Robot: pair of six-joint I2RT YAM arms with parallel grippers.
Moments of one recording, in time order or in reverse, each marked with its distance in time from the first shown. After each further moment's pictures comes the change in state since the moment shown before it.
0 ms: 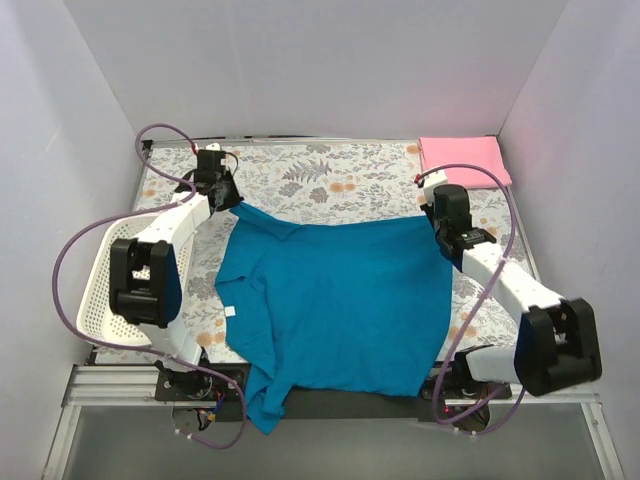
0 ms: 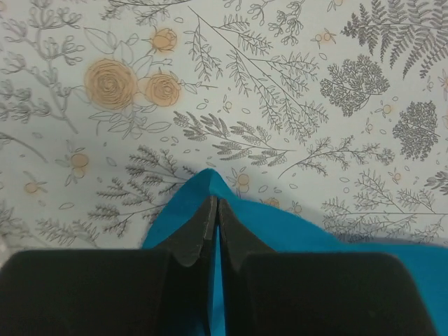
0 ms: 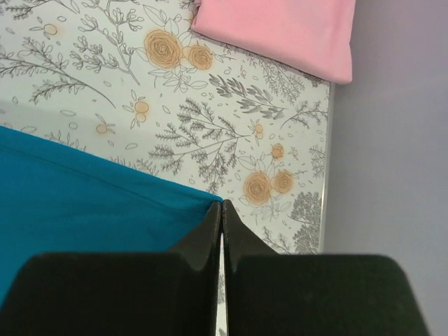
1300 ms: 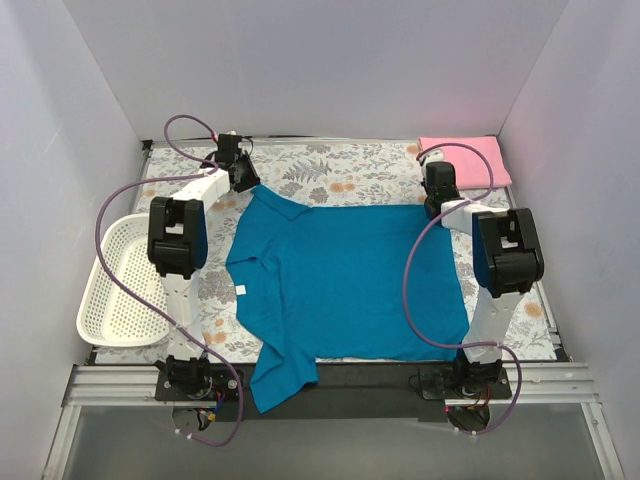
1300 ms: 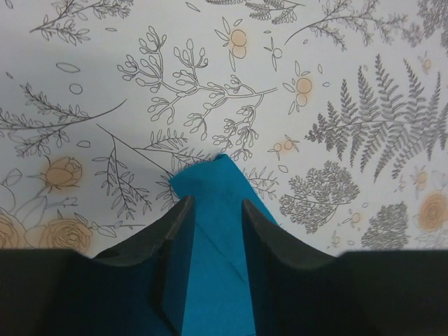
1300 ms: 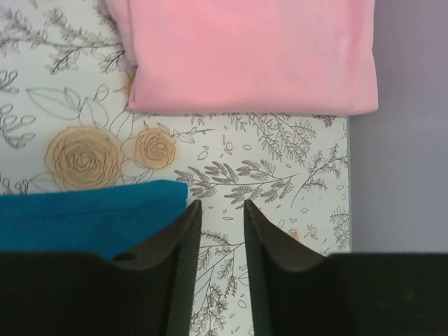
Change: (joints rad) left arm 0.000 0.516 0.427 0.072 0.106 -0.079; right arm -0.144 0.680 0.322 0.300 0.069 0.007
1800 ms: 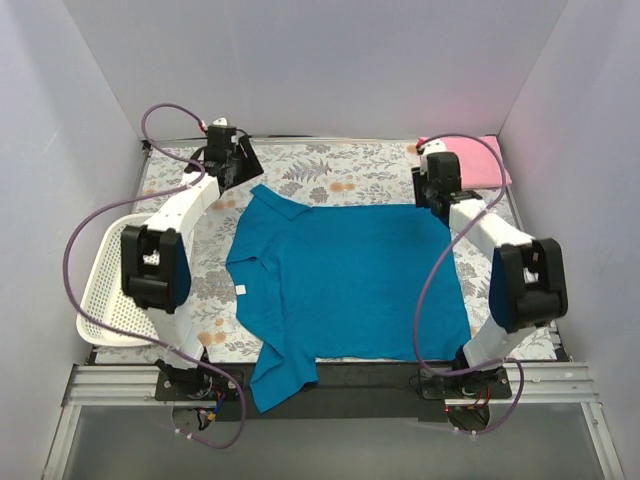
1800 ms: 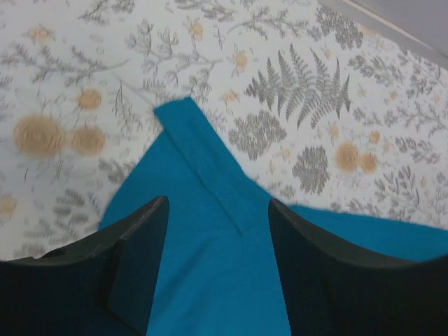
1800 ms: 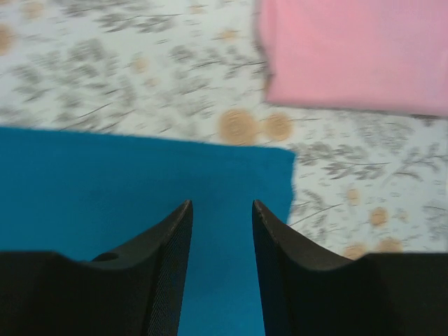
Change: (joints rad) left arm -0.047 -0.314 -0.151 -0.055 -0.062 -0.043; right arm 0.052 -0.238 0.034 -0.287 -0.255 0.263
